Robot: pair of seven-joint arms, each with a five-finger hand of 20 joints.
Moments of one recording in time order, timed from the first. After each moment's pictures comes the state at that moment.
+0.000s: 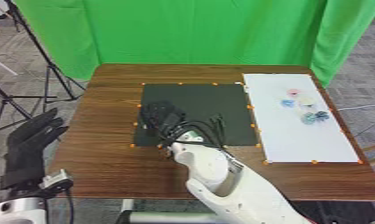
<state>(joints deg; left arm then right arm) 139.9 -51.4 -100.1 -127.7 51.4 33.3 25.1 -72.7 -75.5 37.8 -97.0 -156.7 -1.8 13.7</state>
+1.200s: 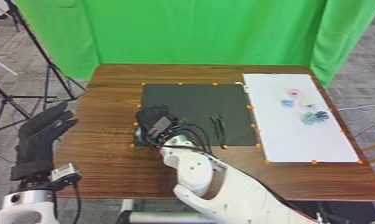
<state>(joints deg) 135.8 -50.7 -97.3 -126.6 51.7 31.7 25.1 -66.6 -76.5 28.9 -92.6 -154.2 -1.8 25.4</state>
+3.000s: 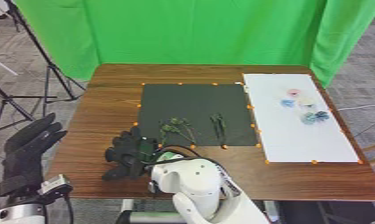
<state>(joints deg) 142.3 -52.9 -100.4 -128.1 50.5 33.7 26.6 -88.4 -87.2 47.8 -106.9 -168.2 -28.4 -11.4</state>
